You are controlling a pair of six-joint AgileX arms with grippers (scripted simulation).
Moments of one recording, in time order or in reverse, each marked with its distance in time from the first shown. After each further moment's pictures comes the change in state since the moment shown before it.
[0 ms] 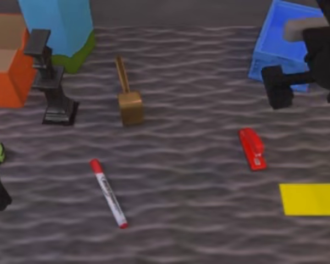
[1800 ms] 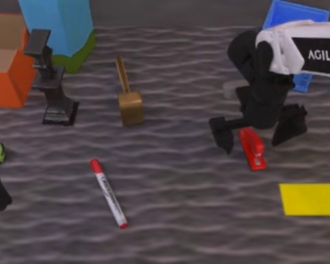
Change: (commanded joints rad) left arm 0.000 0.000 0.000 0.000 0.000 0.000; right arm 0.084 0.540 0.176 0.094 -0.007 0.055
